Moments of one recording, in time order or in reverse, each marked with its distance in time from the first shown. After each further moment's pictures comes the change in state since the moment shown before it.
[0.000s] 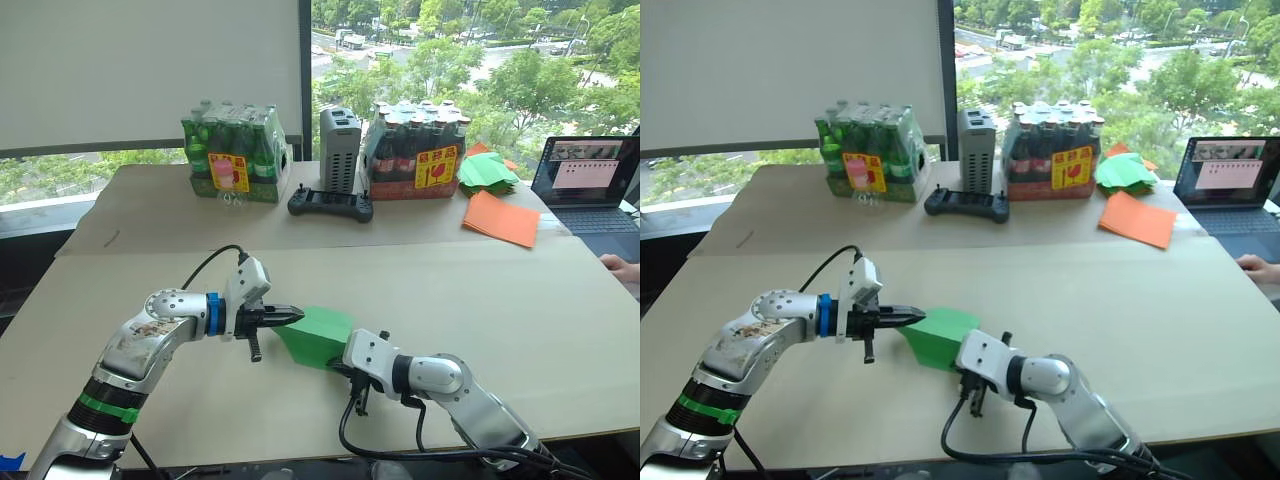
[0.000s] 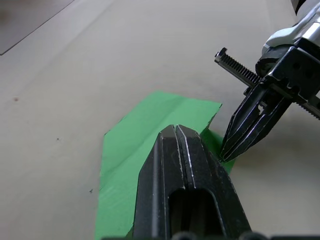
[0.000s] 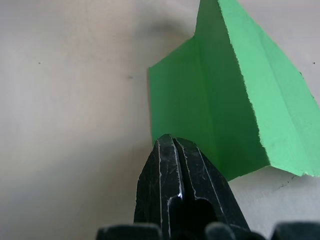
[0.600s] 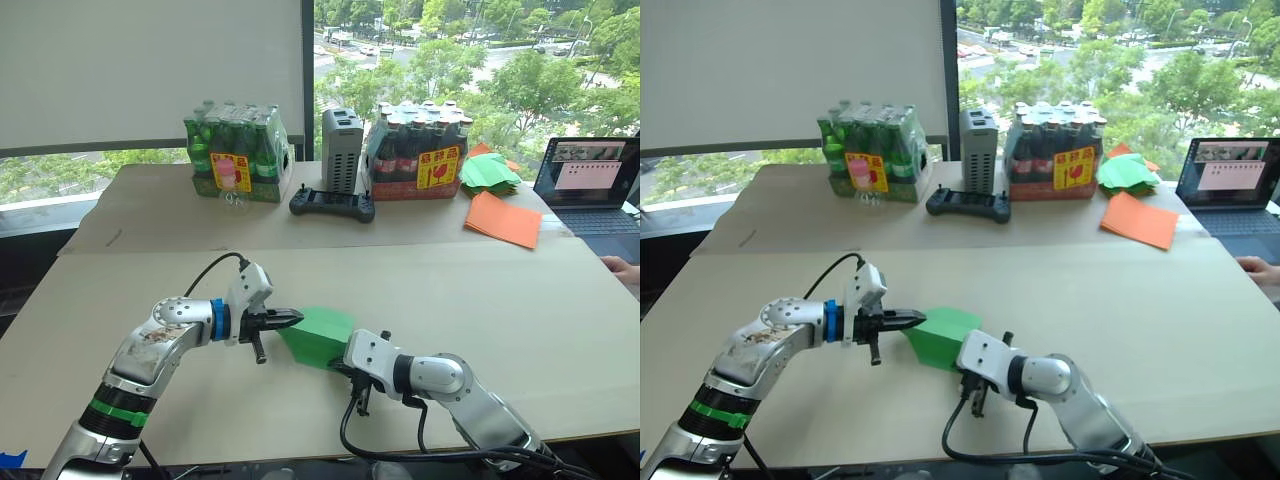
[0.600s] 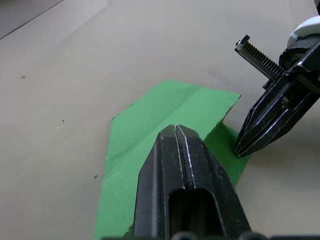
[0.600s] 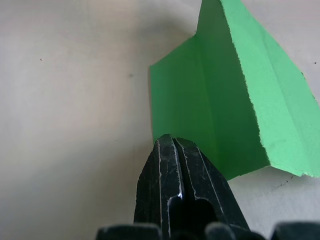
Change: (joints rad) left arm -0.002 -0.047 0.008 0.036 0.040 0.024 0.033; right arm -0.004 -0.005 0.002 -0.006 -0.003 0.012 0.004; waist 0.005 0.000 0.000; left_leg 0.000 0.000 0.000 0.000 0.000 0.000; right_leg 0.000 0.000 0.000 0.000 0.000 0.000
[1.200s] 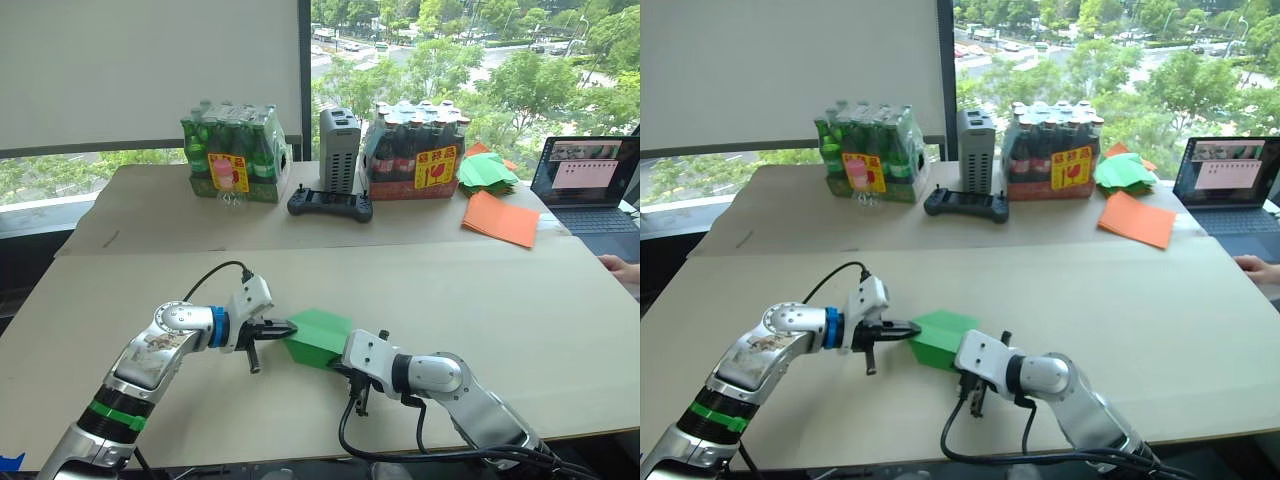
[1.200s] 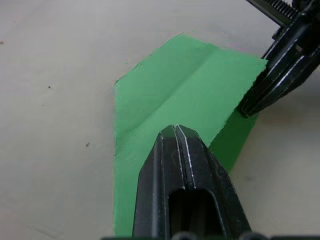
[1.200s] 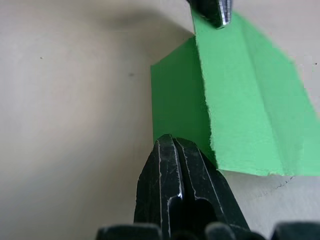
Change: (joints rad) left arm 0.068 0.063 -0.057 -0.011 0.093 -0.065 -0.052; right arm -0.010 0.000 0.008 0.000 -0.010 0.005 0.005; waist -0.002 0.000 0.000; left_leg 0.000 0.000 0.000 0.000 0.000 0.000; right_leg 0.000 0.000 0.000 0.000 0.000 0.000
